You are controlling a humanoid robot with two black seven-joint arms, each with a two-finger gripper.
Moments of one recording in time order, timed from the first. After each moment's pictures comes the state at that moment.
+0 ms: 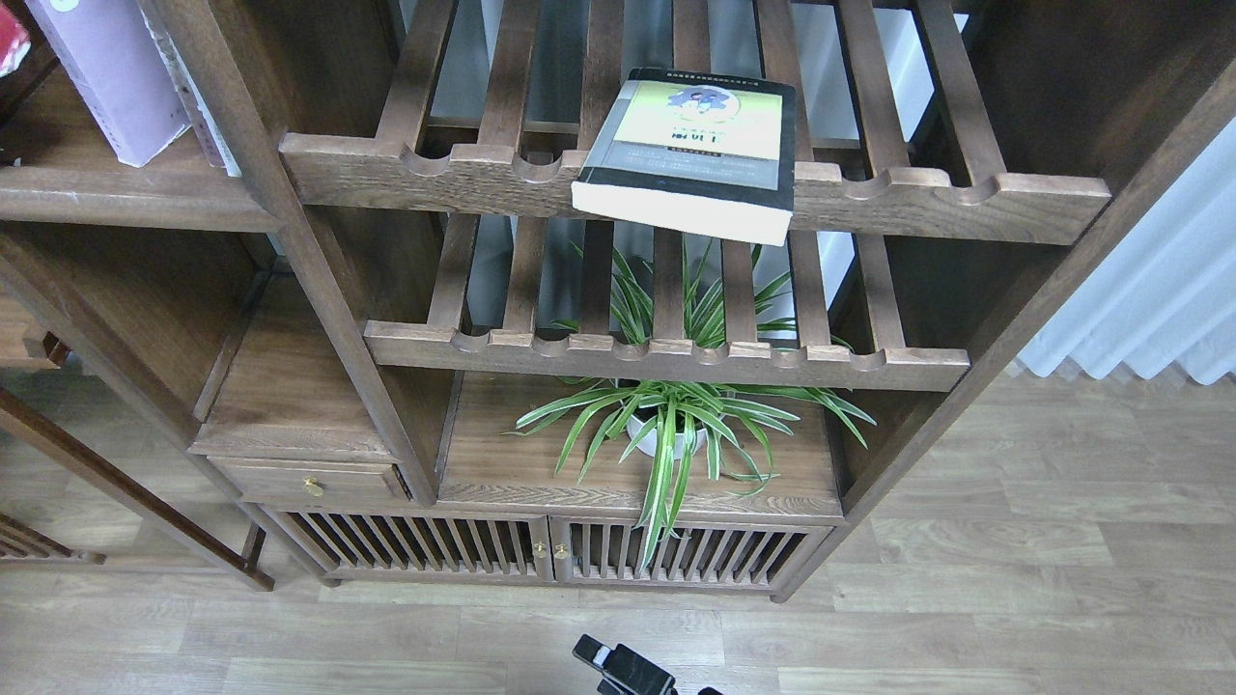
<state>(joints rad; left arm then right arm) -0.73 1.34 -1.18 -1.17 -0.21 -0.49 0.40 -0.08 0.01 0.61 0.83 0.13 0.58 -0.10</state>
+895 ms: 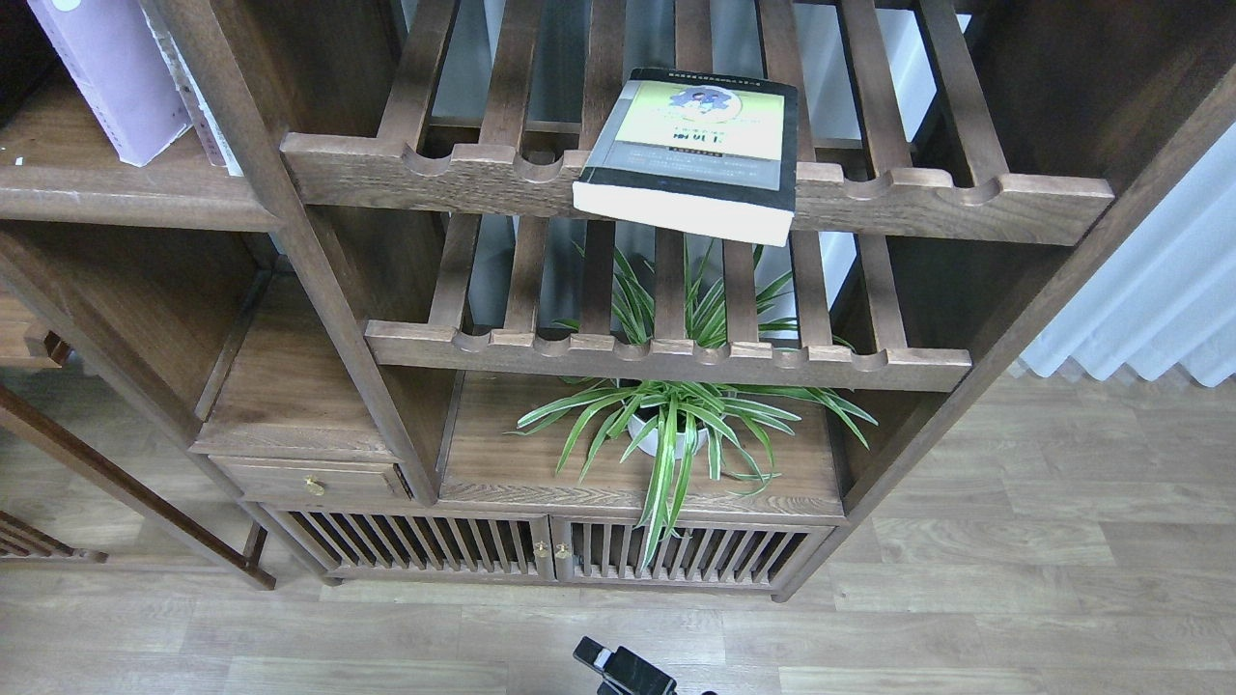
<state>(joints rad) -1.09 1.02 -1.01 -0.97 0.08 -0.49 0.40 -0.10 0.01 0.61 0.84 0.13 0.58 -0.10</state>
